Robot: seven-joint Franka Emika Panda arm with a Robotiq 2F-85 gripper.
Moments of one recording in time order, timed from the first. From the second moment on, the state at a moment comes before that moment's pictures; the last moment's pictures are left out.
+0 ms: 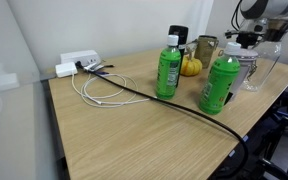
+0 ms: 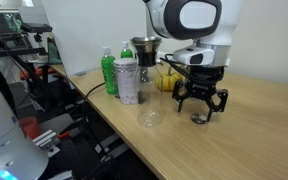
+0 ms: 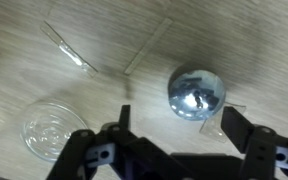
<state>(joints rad) -0.22 0.29 -0.28 -2.27 0.12 2.45 2.19</state>
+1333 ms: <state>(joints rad) -0.20 0.27 -0.27 -2.27 0.13 2.46 2.19</state>
